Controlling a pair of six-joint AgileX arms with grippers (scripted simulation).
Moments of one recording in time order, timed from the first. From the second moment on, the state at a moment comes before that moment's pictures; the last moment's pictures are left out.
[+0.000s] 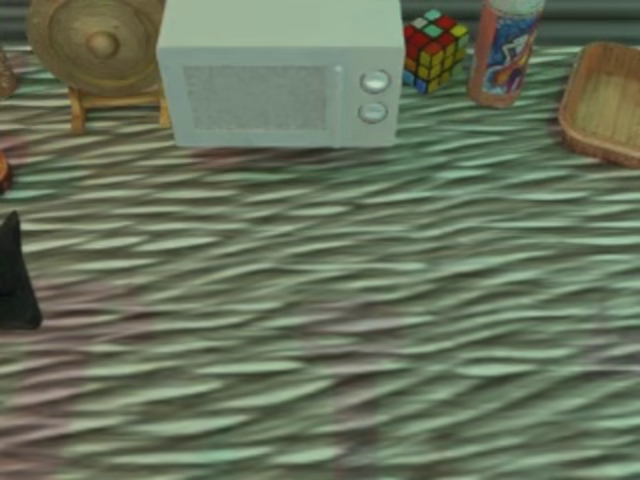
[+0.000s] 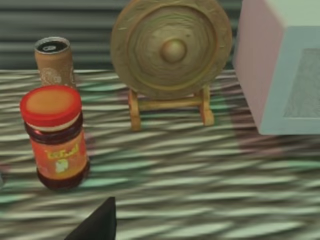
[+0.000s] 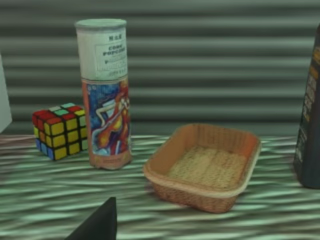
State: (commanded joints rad) left arm -0.12 0.40 0.40 -0.27 -0.05 -0.04; right arm 0.00 0.00 0.00 0.00 0.00 0.00
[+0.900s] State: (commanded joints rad) left arm -0.49 1.62 1.97 -0.90 -0.20 -0.42; right arm 0.00 0.00 0.00 0.00 0.00 0.00
